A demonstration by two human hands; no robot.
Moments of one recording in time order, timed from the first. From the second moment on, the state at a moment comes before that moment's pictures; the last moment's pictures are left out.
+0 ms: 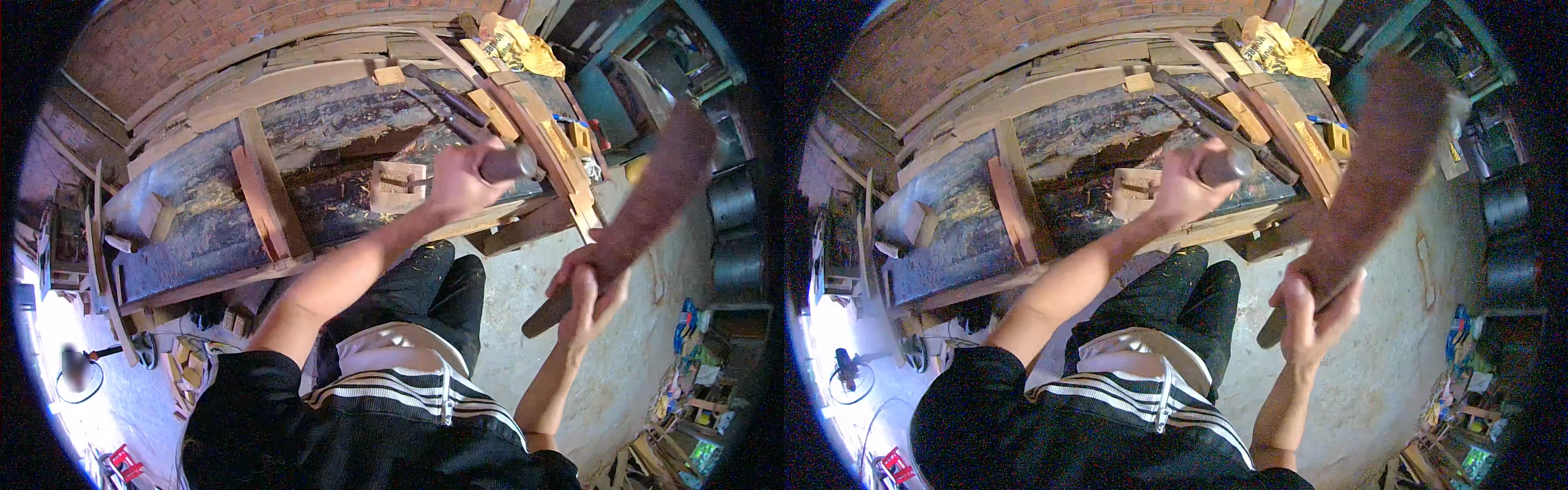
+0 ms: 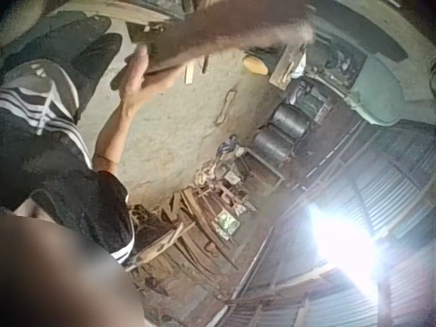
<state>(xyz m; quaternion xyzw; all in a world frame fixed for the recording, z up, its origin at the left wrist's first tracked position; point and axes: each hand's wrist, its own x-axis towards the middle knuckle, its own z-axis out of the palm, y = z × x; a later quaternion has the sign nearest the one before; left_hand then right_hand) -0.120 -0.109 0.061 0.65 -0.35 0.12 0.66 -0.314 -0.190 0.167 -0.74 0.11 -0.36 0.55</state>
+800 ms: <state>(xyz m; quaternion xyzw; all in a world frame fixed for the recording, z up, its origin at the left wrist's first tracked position) -0.120 -0.078 0.072 0.56 -0.24 0.14 0.78 -0.316 -0.184 0.142 -0.79 0.19 -0.20 0.54</state>
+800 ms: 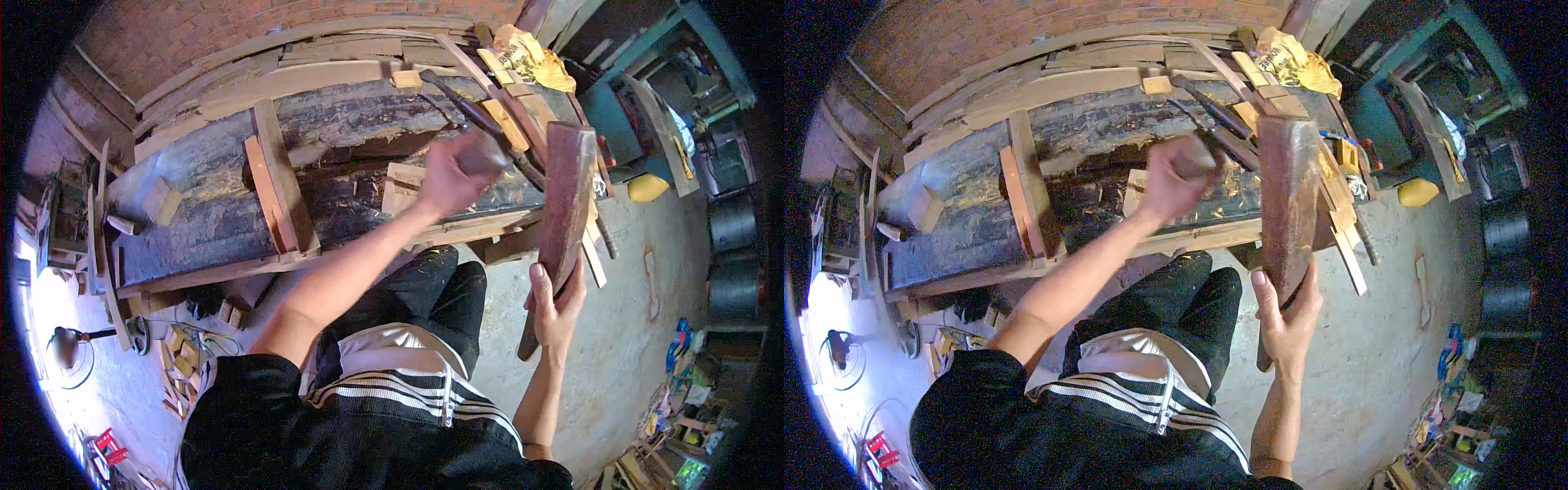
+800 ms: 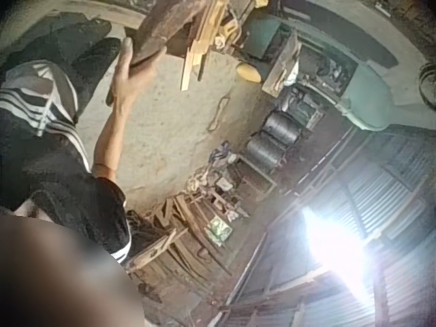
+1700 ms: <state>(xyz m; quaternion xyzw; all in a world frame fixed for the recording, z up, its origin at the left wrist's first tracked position) -0.144 -0.102 0.080 0.72 -0.30 0.12 0.61 -0.299 -0.193 0.155 -0.88 0.13 -0.22 0.41</state>
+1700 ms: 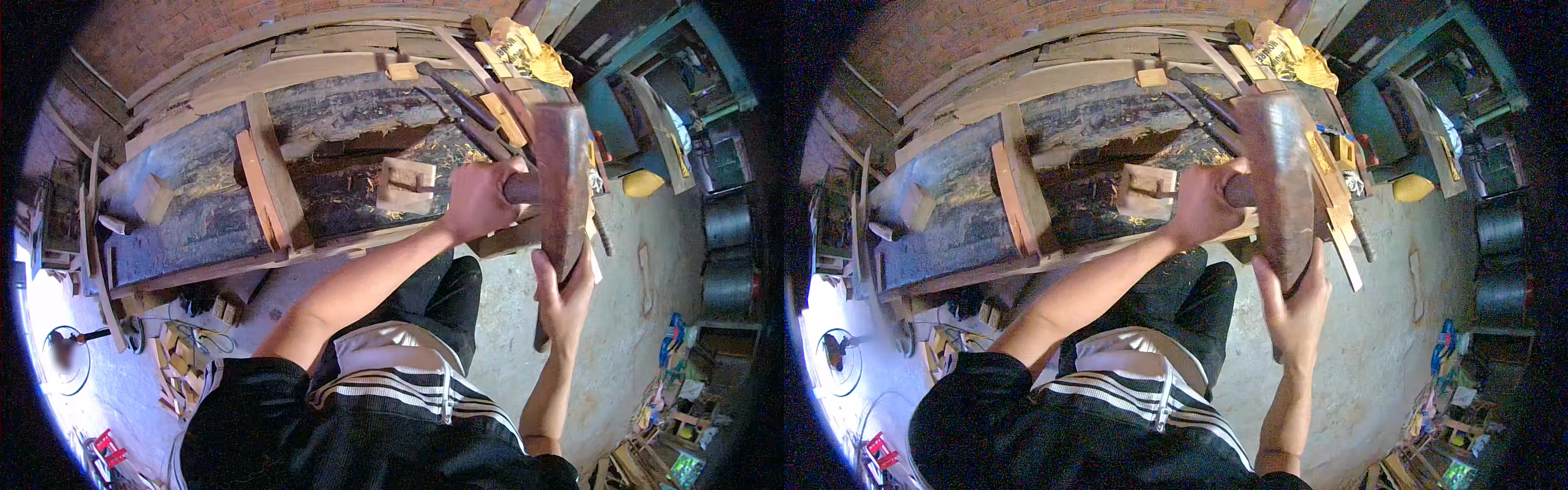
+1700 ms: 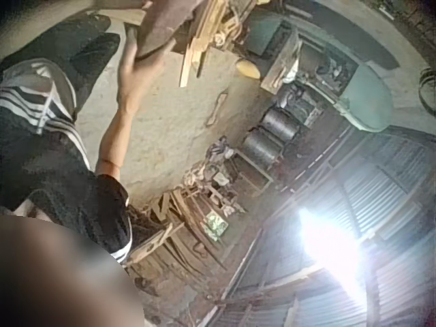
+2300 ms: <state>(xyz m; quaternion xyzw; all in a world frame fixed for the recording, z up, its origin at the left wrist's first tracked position) -0.101 -0.073 0.087 0.57 -0.21 0.04 0.80 -0.322 -0.186 0.137 -0.76 0.20 -0.22 0.57</state>
